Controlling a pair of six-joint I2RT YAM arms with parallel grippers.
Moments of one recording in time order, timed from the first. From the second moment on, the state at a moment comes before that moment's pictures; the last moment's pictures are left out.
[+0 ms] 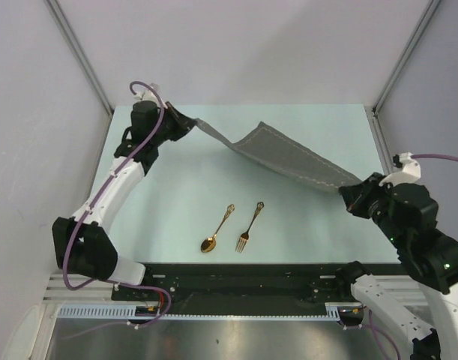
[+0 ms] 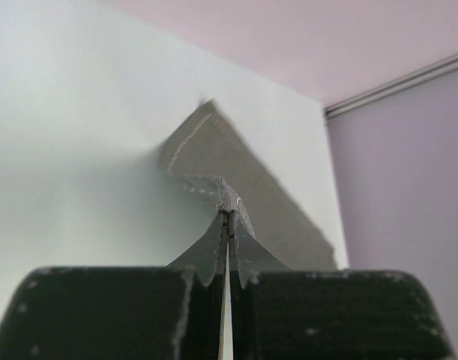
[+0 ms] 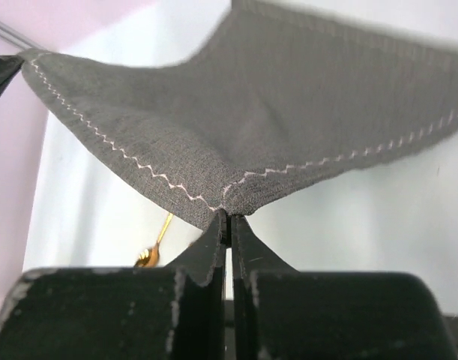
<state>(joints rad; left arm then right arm) -0.24 1.44 1.24 -0.14 0.17 -0.72 0.44 0.59 1.19 -1.00 0.21 0.63</state>
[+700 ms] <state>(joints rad) -0.20 1.35 1.72 0.04 0.39 -0.91 0.45 0.65 1.73 -0.88 0.21 0.39</state>
